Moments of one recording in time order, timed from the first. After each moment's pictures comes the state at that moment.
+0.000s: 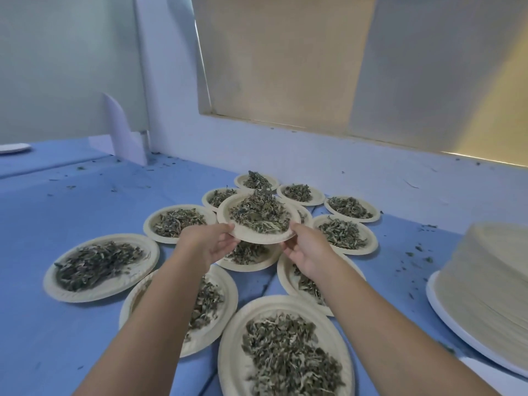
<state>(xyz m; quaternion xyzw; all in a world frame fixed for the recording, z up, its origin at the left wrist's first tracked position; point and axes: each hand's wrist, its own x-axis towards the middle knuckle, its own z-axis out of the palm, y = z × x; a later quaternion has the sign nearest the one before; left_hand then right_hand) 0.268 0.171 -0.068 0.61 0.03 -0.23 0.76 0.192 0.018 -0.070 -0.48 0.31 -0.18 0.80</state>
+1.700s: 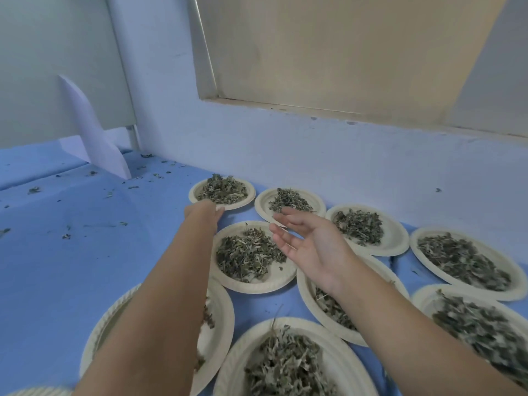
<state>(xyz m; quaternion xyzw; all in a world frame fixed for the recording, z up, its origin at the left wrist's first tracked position) 0.624 0.056 -0.108 0.60 0.12 -0.15 0.78 0.422 -0.045 -0.075 -0.41 0.17 -0.11 0.89</state>
